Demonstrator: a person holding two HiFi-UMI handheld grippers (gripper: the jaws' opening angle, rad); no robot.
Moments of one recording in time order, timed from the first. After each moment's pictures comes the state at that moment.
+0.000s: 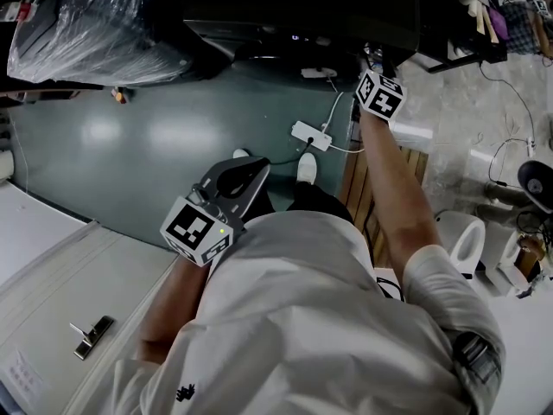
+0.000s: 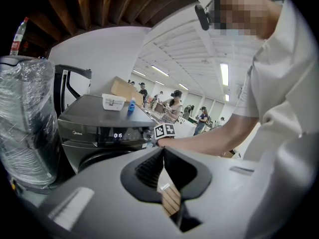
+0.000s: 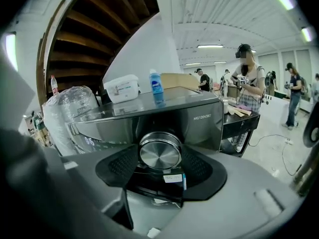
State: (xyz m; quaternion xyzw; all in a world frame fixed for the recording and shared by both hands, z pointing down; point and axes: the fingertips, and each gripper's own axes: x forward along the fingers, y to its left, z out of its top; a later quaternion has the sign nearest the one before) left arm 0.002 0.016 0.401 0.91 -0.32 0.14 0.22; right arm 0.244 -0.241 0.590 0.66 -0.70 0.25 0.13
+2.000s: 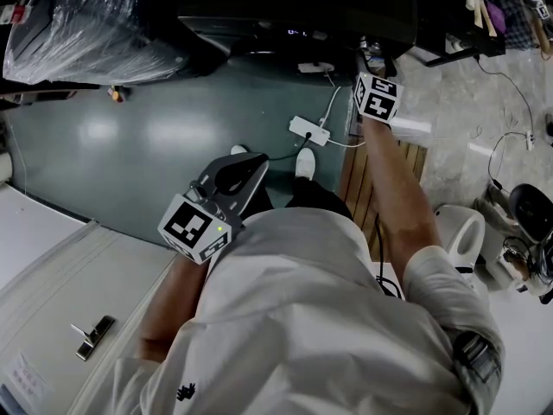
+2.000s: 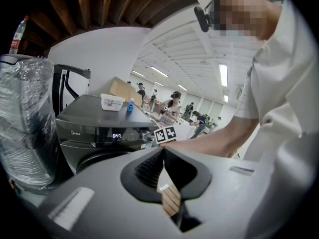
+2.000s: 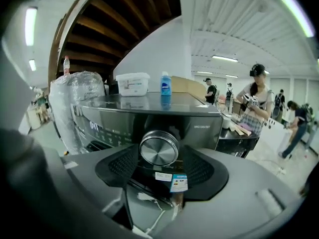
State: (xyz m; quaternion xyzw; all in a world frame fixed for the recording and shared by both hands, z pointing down) left arm 0.006 0.015 0.399 0.91 -0.32 0.13 0.22; right arm 0.244 -0.229 0.583 0.65 -0.72 0.17 0.19
